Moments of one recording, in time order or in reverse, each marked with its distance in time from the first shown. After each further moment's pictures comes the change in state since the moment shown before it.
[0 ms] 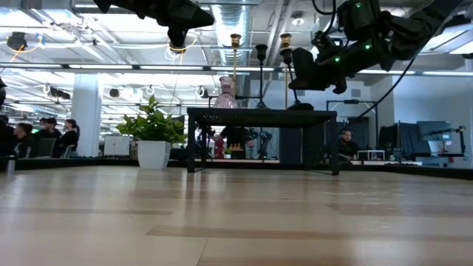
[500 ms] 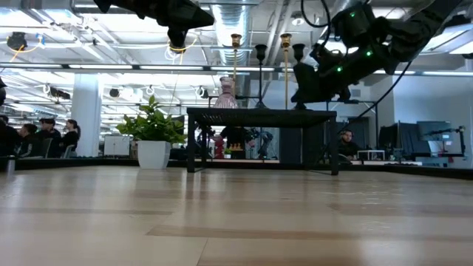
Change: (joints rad) left arm 0.000 0.000 0.000 -0.001 0.000 0.000; right arm 0.006 0.001 -0.003 -0.120 0.004 0.002
